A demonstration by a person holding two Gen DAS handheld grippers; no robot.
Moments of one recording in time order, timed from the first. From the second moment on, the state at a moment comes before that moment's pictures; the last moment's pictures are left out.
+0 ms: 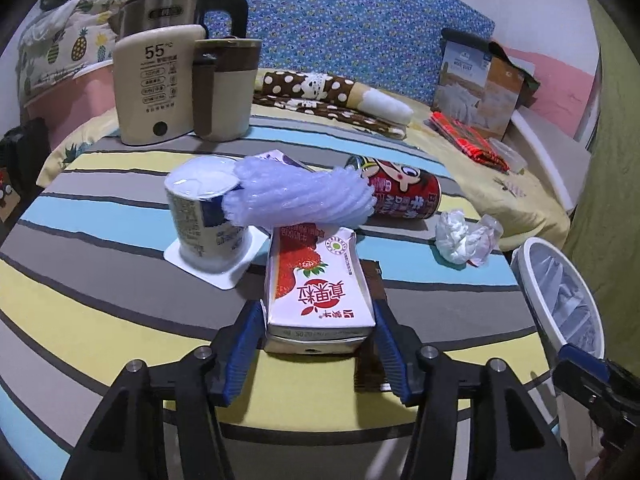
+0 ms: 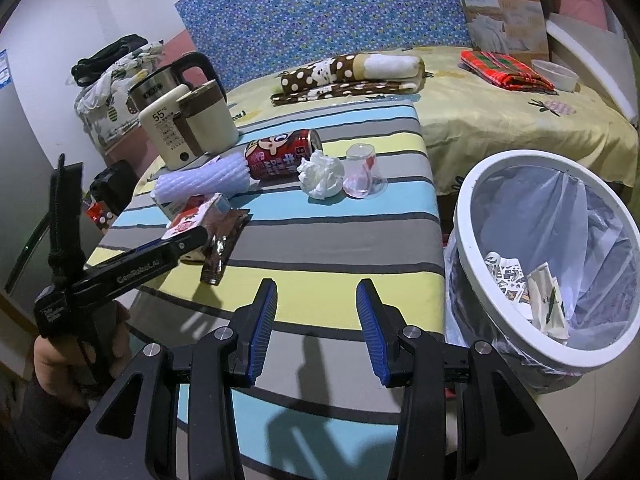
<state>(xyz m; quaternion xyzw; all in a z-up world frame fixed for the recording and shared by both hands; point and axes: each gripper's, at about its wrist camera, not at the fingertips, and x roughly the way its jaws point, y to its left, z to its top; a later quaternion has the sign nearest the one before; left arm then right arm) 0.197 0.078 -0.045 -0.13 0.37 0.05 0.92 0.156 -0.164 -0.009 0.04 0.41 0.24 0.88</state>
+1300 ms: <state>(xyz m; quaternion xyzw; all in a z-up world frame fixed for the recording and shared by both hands) 0.133 0.134 -0.043 -0.15 0.34 0.08 0.92 0.178 -0.048 -0.033 -0.03 0.43 0.26 0.86</state>
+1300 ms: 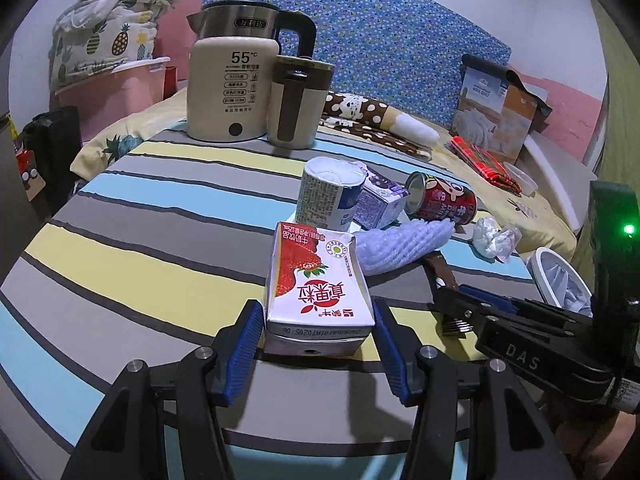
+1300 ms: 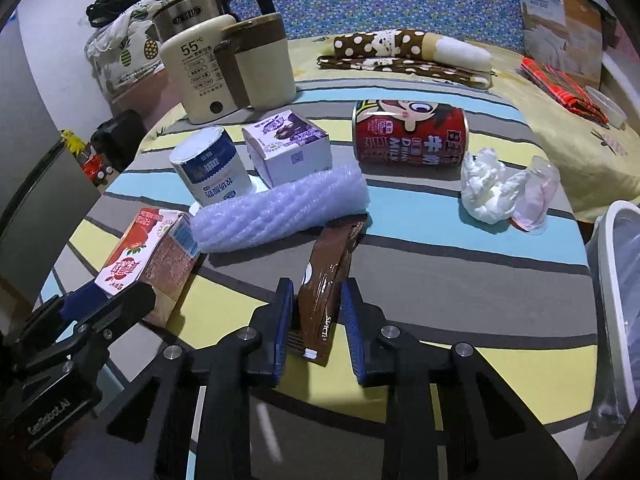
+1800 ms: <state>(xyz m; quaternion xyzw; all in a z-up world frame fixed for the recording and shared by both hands) 0.116 0.103 -0.023 -0.12 0.34 0.07 0.93 0.147 -0.075 -0.005 -0.01 0.40 0.28 0.87</state>
